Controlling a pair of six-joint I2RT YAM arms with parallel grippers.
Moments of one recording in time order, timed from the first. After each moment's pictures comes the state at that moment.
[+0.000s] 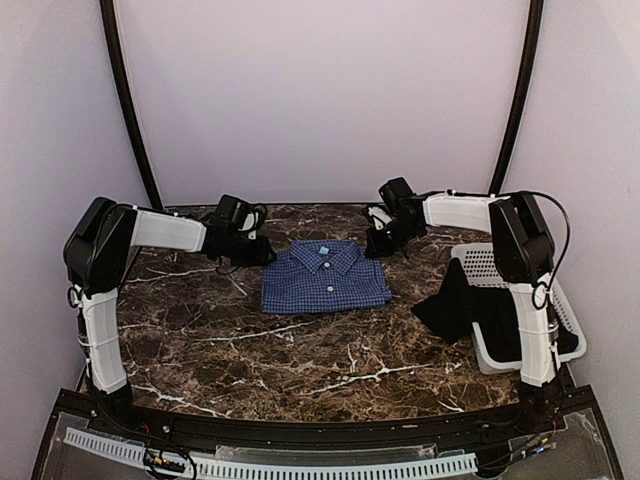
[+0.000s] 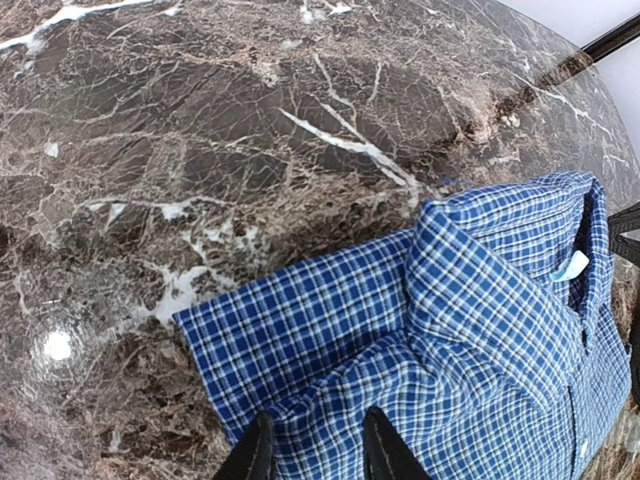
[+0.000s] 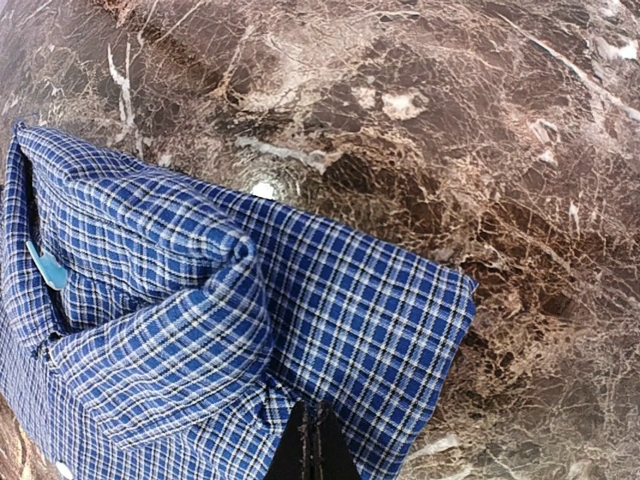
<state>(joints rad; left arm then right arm) -0.44 2.02 1.31 -0.12 0.18 -0.39 0.48 2.24 1.75 -0.55 -0.27 0.17</state>
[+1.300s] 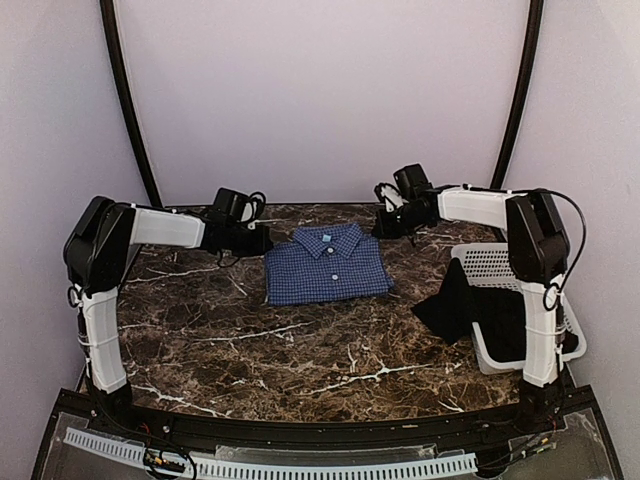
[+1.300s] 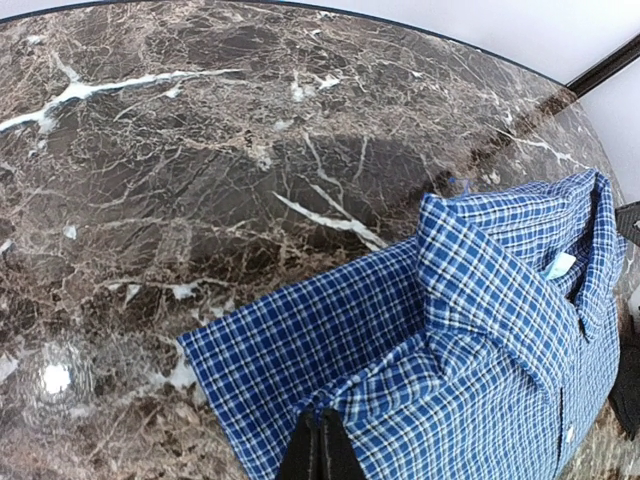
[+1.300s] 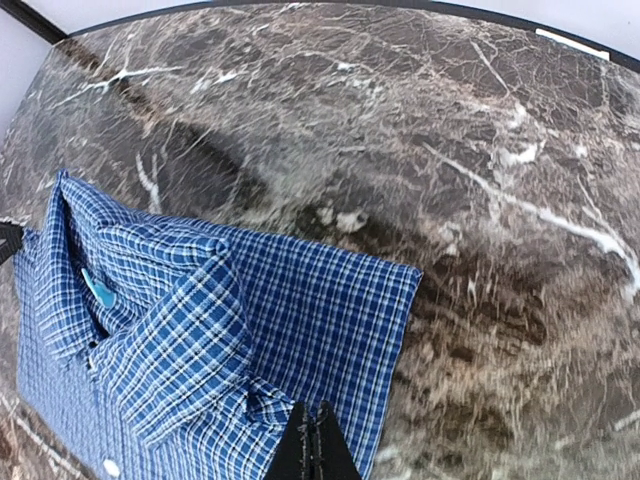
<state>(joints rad) -0.43 2.01 1.34 -0.06 0.16 -0.38 0.43 2.12 1.68 -0.41 -0.24 0.20</state>
